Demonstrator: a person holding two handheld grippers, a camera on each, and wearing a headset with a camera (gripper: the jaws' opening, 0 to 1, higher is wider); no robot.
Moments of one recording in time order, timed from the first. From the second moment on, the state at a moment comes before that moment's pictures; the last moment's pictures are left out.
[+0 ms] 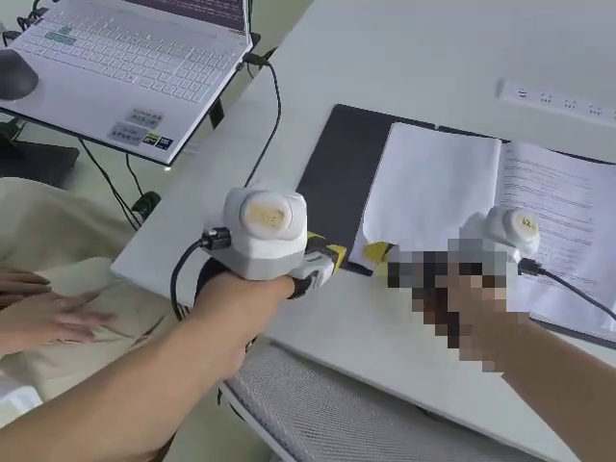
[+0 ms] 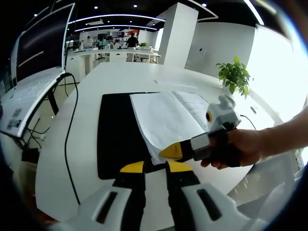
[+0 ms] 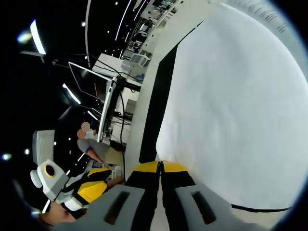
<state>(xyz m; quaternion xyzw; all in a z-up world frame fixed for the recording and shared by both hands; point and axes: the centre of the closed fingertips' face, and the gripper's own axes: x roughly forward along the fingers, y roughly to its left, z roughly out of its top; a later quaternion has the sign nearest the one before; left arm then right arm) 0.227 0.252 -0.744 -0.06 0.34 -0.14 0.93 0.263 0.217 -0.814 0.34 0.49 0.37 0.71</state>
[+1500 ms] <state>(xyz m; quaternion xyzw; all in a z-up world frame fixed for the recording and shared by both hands) 0.262 0.204 -0.808 -0.04 0.37 -0.15 0.92 0.373 0.103 -0.789 0.43 0.43 0.32 0.73</state>
